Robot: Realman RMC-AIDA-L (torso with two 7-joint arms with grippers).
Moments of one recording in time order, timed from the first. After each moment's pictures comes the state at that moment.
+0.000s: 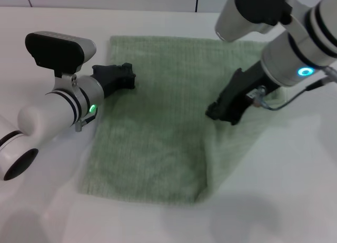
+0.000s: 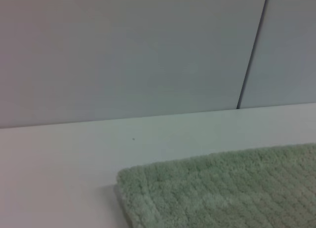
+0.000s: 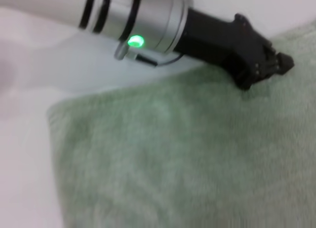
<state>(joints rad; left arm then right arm) -0.63 -2.07 -1.06 -0.40 2.88 0.32 -0.50 0.75 2.08 -1.52 -1.36 0.71 1.58 -0.71</state>
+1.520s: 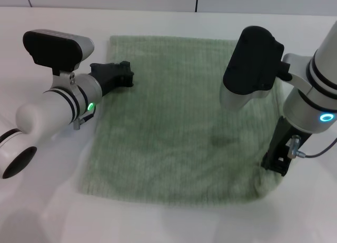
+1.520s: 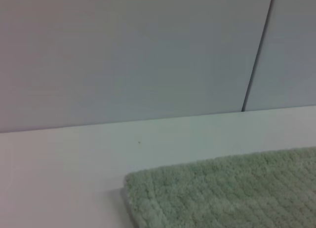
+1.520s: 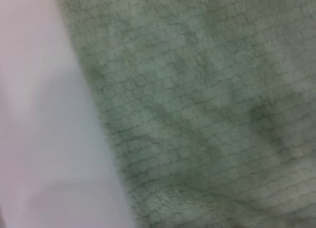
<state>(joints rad) -0.63 -2.07 -1.07 -0.40 2.88 0.32 -0.49 0.75 2.06 -1.78 -1.41 0.54 1.81 -0.49</state>
